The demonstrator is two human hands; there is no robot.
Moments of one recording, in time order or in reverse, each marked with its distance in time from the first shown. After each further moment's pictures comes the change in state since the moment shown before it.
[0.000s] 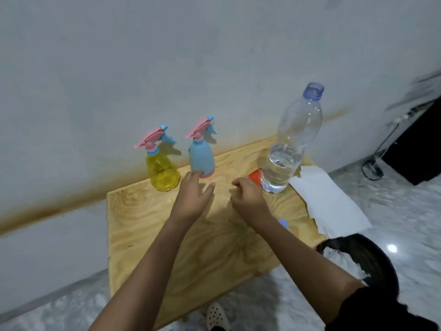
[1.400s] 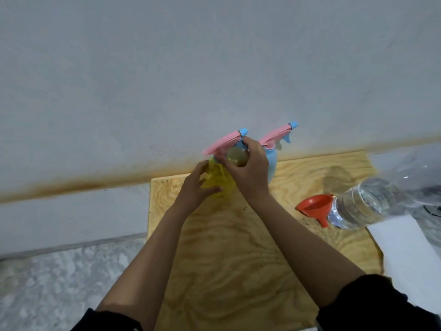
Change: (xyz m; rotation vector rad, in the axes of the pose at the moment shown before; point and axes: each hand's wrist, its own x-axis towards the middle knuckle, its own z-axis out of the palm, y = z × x) left_hand 0.069 -0.161 -0.042 -0.363 0.028 -0.198; right_hand 0.108 -0.117 0.111 0.194 0.220 -0.314
